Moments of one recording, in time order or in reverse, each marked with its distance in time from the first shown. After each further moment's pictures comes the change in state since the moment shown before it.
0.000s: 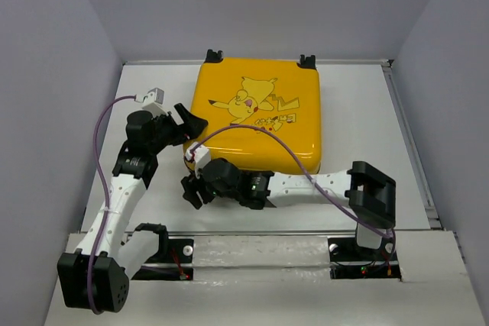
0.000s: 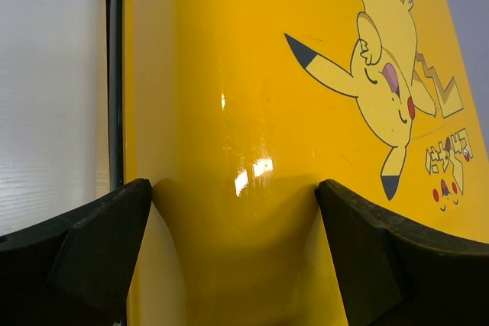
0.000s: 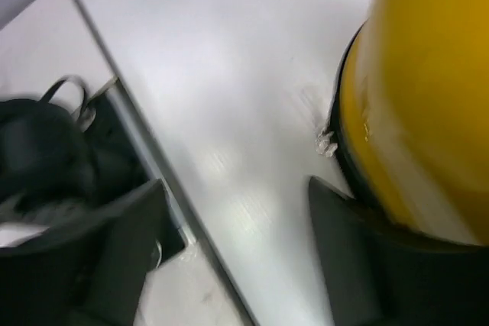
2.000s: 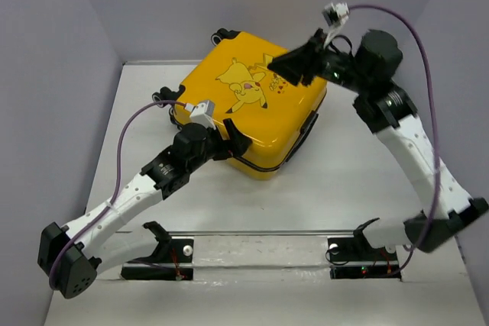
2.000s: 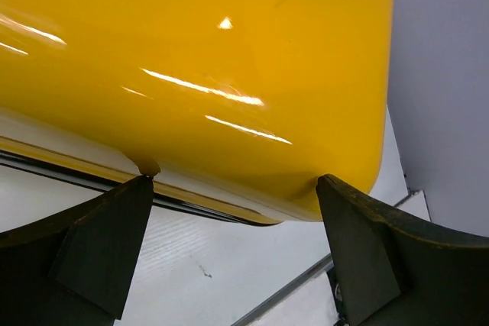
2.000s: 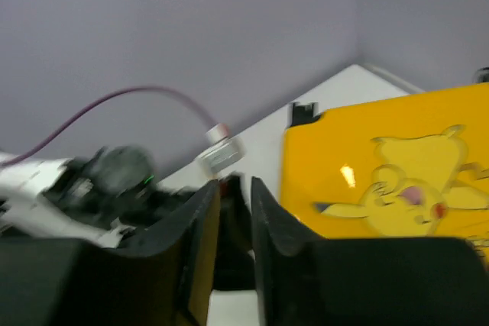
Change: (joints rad) left arm -0.609 0.039 0.041 -0.017 -0.420 -0.163; right arm -0.819 -0.337 0.514 -0.276 -0.804 0.045
